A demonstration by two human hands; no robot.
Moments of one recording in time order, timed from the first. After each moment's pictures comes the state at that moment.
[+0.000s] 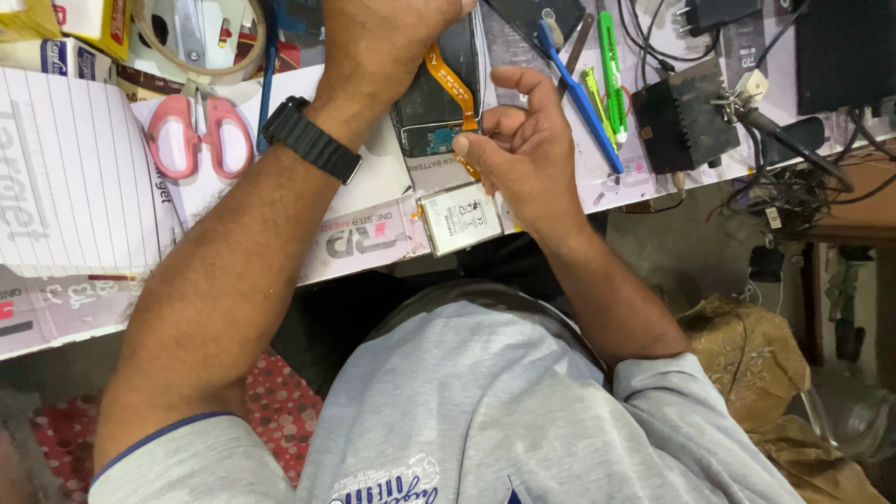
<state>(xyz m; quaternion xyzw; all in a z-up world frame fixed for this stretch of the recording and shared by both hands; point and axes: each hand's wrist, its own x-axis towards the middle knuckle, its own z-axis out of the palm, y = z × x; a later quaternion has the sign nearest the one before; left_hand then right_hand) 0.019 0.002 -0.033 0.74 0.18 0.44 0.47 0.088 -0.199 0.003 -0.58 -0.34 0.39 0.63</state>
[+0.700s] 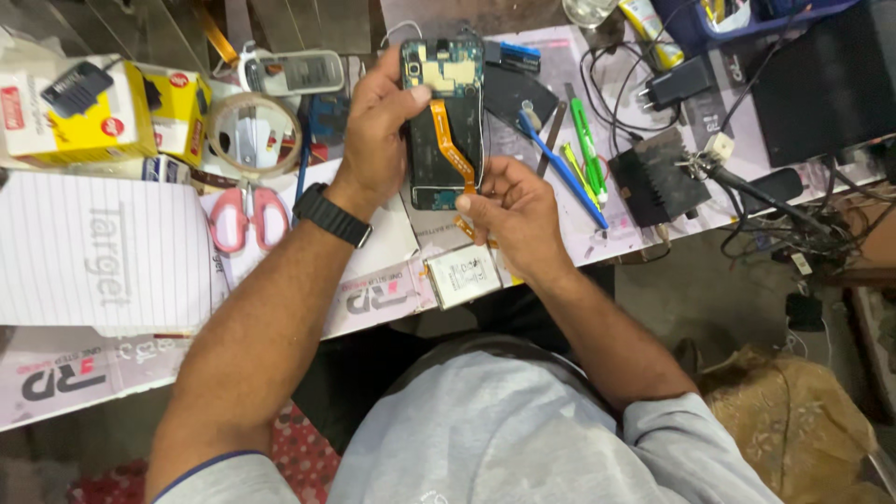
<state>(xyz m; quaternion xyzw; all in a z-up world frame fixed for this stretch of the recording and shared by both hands) 0.002 -0.006 0.008 0.42 -0.01 0.32 0.85 0.091 -0.193 0.003 -0.55 -0.29 0.41 0.67</state>
